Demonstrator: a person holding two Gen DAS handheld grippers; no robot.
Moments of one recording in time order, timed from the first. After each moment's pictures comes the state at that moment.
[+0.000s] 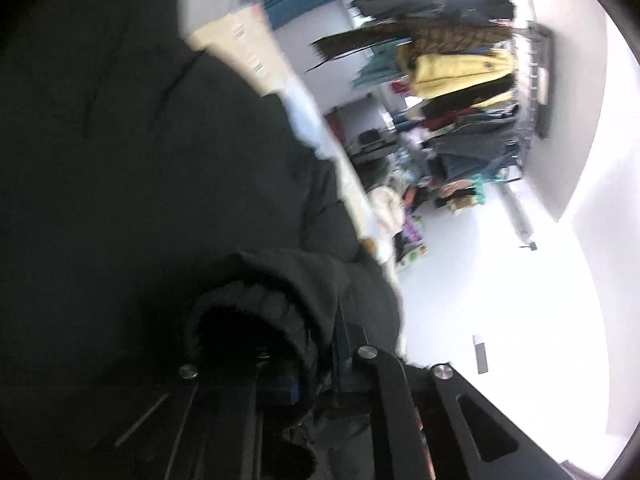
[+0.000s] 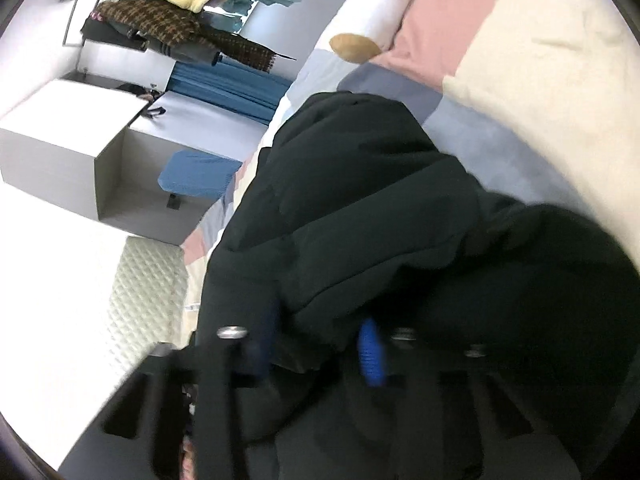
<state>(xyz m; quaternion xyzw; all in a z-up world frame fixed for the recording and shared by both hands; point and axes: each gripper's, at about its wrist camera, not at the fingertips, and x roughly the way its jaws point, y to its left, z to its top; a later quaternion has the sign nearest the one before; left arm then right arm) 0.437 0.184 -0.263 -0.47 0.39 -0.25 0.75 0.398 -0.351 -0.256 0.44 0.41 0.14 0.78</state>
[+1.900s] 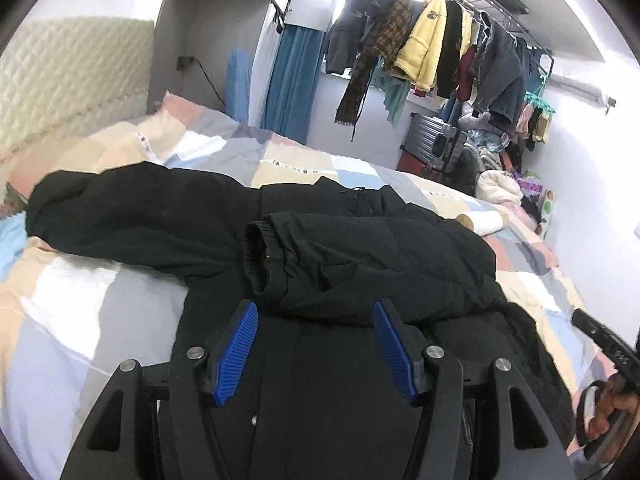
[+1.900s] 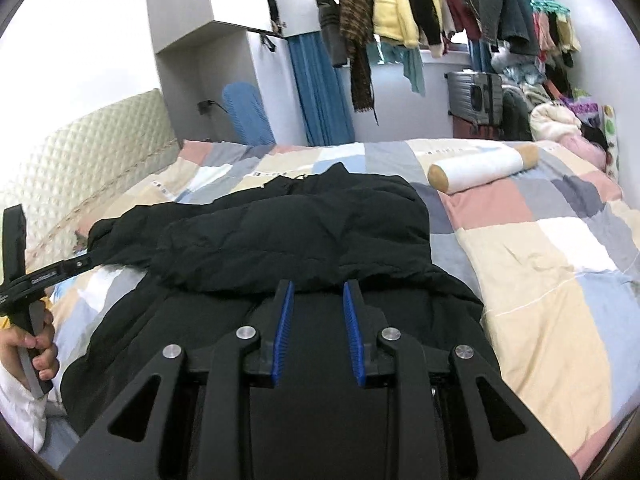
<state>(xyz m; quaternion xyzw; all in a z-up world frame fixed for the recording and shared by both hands) 0.212 0.127 -0.140 -0.12 0.32 -0.03 0.94 0.216 -0.278 -0.125 0.04 0.31 0.16 0.94</state>
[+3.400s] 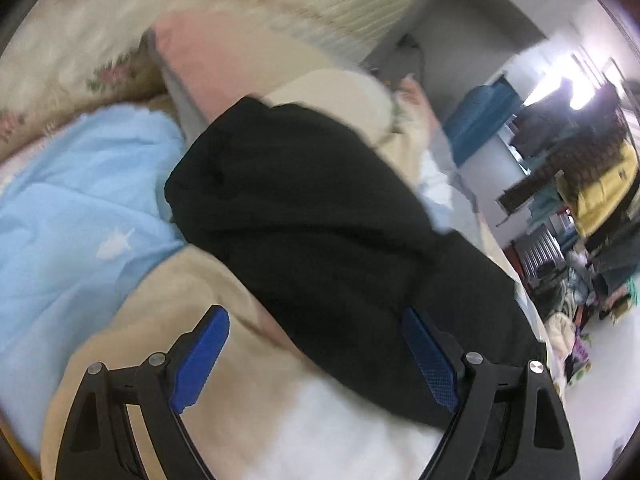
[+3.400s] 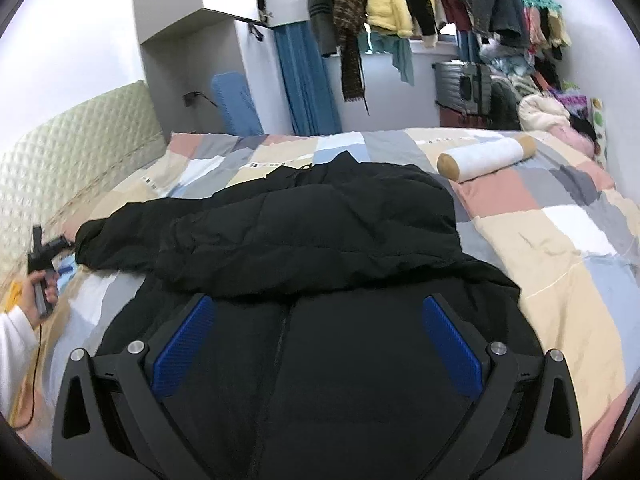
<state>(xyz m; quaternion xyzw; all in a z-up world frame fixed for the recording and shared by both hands) 0.328 0.601 -0.282 -0.38 0.35 0.15 0.84 0.233 -0.213 -0.133 0.05 0.33 0.11 0.94</state>
